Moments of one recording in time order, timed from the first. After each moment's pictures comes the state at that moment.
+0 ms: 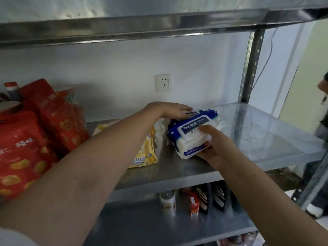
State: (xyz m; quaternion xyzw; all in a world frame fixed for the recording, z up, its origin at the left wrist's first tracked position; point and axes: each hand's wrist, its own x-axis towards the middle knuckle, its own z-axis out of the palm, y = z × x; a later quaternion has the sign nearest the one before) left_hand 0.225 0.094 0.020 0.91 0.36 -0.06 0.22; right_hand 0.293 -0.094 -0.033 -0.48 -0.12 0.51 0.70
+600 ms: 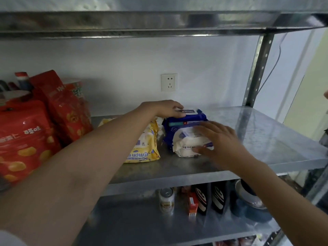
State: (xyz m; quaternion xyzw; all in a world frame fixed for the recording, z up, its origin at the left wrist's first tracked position) left_hand 0.192 0.117 0.012 0.92 0.37 0.01 0.16; right_hand 0.335 -0.099 -0.053 -0.68 -0.70 -0.08 0.19
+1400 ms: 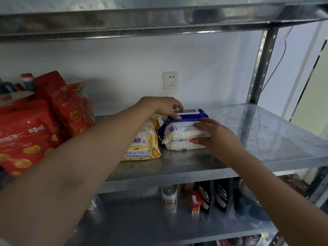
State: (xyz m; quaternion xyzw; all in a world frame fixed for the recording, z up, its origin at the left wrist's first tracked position) left_hand 0.188 0.108 0.024 0.91 0.38 -0.02 0.14; right_hand 0.328 -0.080 -0.053 -0.71 -0.65 0.01 0.27
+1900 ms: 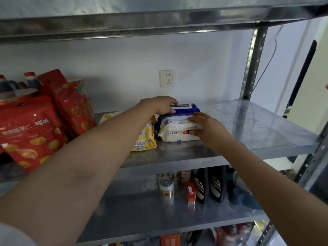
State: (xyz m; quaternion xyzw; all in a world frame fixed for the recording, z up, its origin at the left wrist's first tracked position) left_hand 0.190 0.083 0.014 0.91 0.41 0.02 0.08; right_hand 0.328 -0.084 -0.047 -0.71 -0.65 0.03 0.25
